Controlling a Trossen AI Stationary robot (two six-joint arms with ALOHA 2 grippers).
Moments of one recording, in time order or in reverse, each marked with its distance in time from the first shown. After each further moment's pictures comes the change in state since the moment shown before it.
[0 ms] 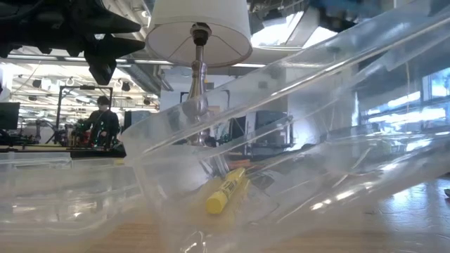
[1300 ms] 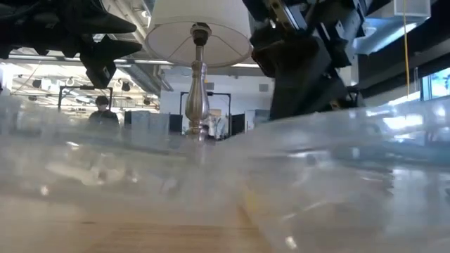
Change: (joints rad) left arm 0.000 0.000 0.000 -0.032 0.063 -0.078; right arm -0.016 0.402 0.000 0.164 -0.036 0.447
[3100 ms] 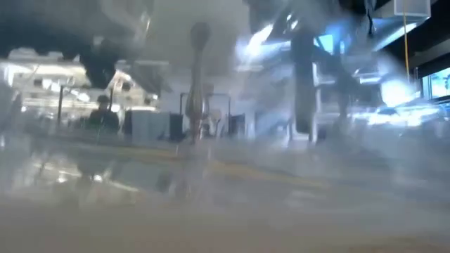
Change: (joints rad) left arm 0.000 0.000 0.000 -0.015 -0.001 0.000; right arm -0.021 -0.029 0.000 -0.139 -0.065 -0.079
